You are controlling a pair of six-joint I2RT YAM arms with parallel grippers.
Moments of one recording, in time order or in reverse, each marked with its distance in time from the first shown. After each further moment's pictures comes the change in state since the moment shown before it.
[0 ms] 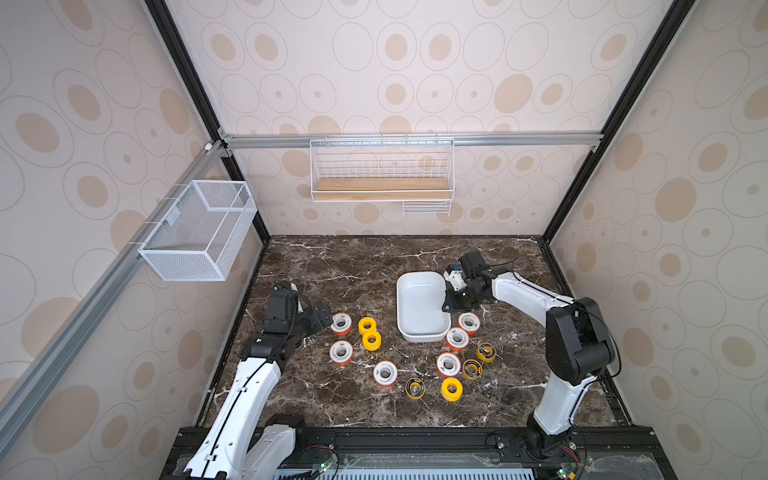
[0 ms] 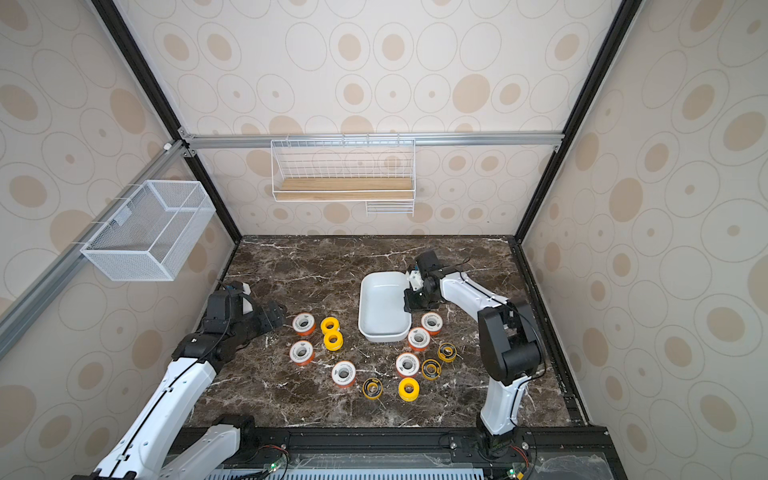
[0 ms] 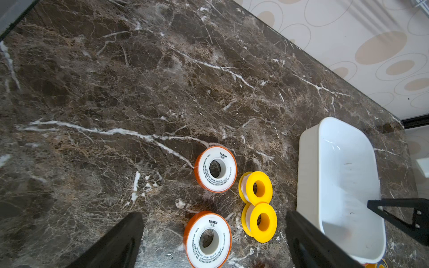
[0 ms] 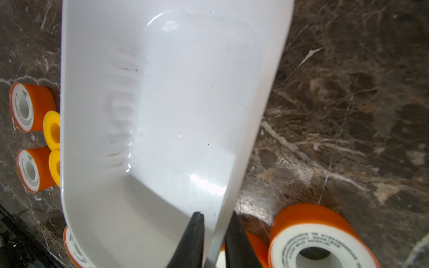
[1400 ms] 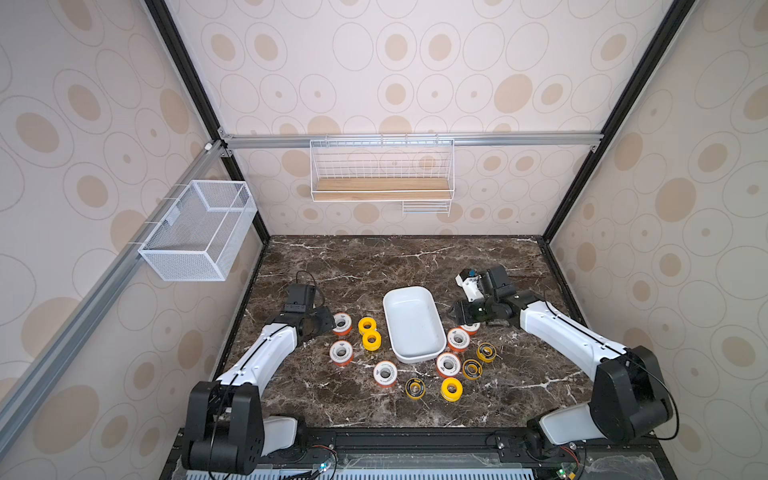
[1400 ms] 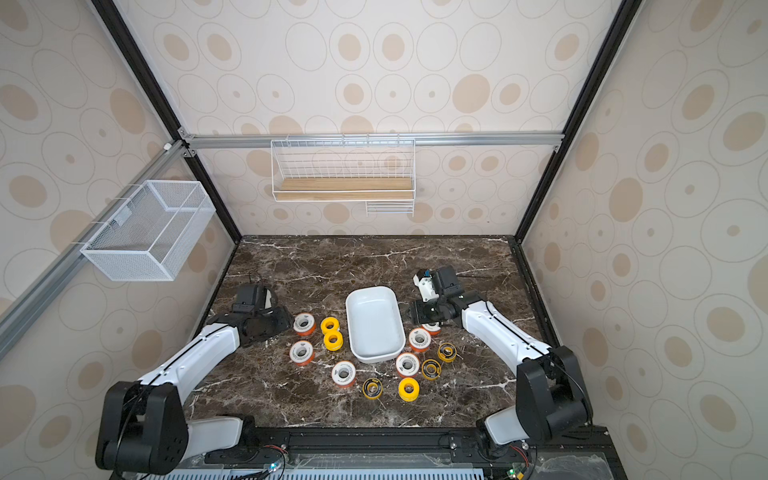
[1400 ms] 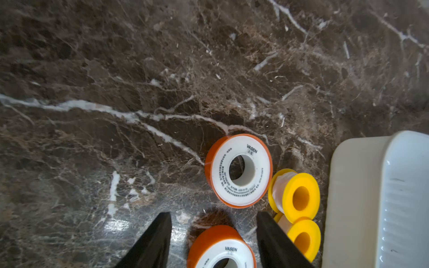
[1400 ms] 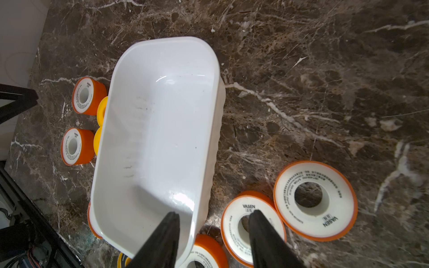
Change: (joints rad) left arm -0.014 0.404 0.005 0.121 0.028 0.000; right arm 0.003 -0.365 -0.296 0.164 0.001 0.009
